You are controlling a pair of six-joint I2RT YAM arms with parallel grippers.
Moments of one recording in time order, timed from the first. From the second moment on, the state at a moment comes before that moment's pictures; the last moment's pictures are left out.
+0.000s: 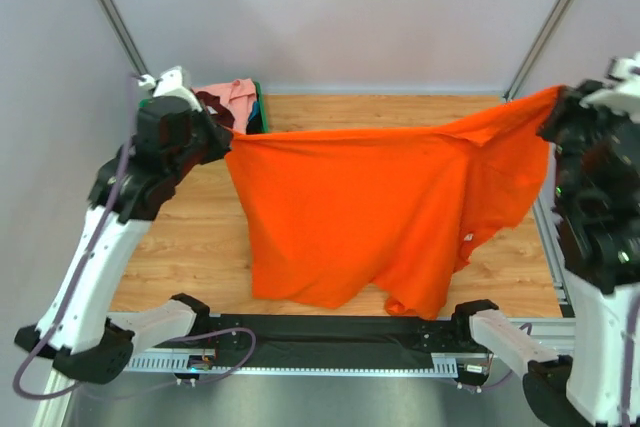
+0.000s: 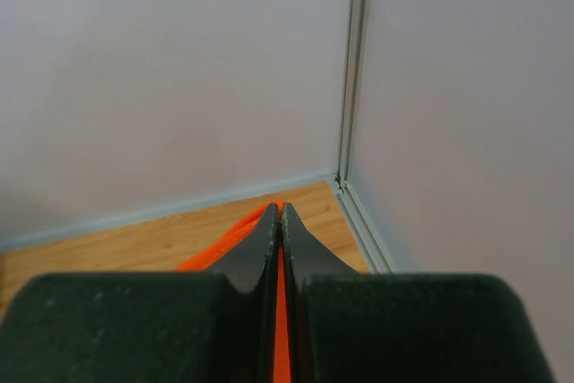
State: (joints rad) left arm -0.44 1.09 1.60 -0.90 -0.23 -0.59; right arm 0.17 0.94 1.75 -0.66 0.45 0.01
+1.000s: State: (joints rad) left arm -0.19 1.71 1.47 -0.46 -0.25 -0.46; right arm 0.06 1.71 1.41 -0.14 0.07 0.15
